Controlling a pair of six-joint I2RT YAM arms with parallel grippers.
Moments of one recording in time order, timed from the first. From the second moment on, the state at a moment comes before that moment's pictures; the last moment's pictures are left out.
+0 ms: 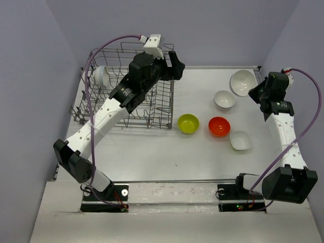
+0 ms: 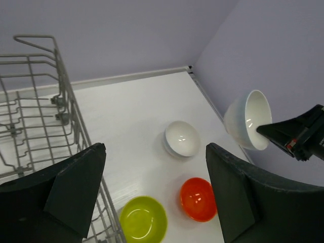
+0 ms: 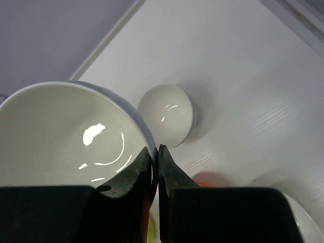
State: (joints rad) left arm -0.70 1.50 1.65 -0.22 -0.15 -0.39; right arm -0.15 1.23 1.20 -0.47 0.11 0.66
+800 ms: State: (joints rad) left arm -0.84 1.71 1.83 -0.30 -0.16 -0.43; right arm 0.27 1.25 1.28 -0.43 0.11 0.60
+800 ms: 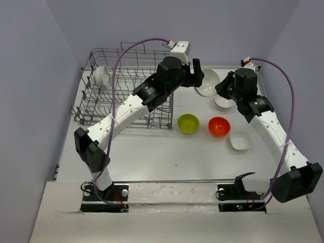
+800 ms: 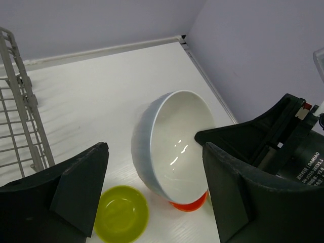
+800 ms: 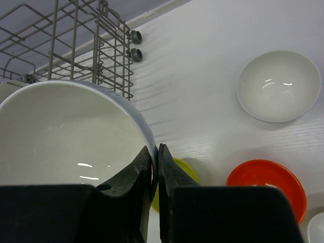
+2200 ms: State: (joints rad) left arm -0.93 1.78 1.92 -0.49 -0.55 -0.32; right arm 0.43 1.30 1.39 -0.45 0.28 0.56
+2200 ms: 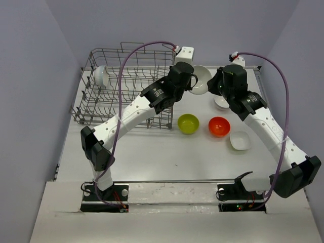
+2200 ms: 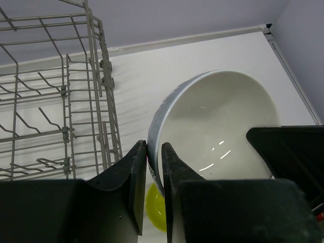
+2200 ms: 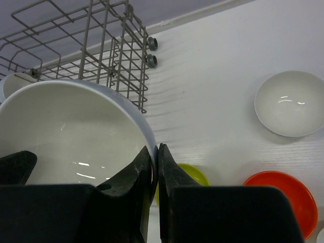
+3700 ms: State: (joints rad) left arm -0.90 1.66 2.00 -0.66 -0.86 -0.19; right arm 0.67 1.63 1.87 -0.51 0.32 0.42
